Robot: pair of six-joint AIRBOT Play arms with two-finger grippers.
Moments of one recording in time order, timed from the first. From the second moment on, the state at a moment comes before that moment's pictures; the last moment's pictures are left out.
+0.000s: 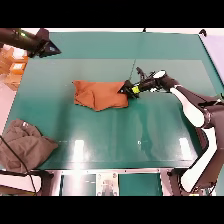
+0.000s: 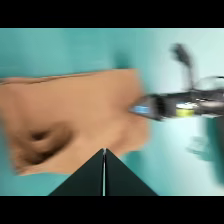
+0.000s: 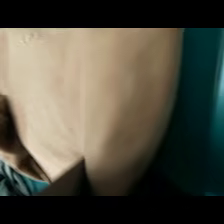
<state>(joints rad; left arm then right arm) 0.10 -1.59 1.93 0.91 -1.47 -1.53 0.15 -1.98 1.52 -0.53 1.09 1.35</state>
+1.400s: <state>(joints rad) 0.10 -1.59 1.93 1.28 -1.53 -1.52 -0.86 -1.60 2.01 -0.76 1.50 1.72</state>
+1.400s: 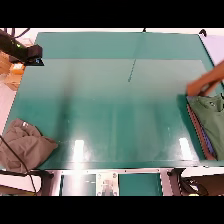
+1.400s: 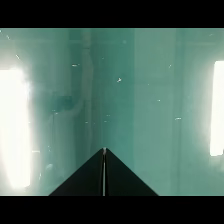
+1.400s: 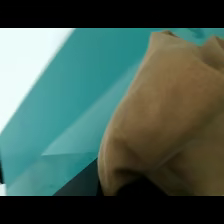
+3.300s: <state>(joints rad) 0.03 -1.34 1.55 1.18 -1.49 -1.58 -0.34 -1.28 1.46 -1.30 1.44 1.72</state>
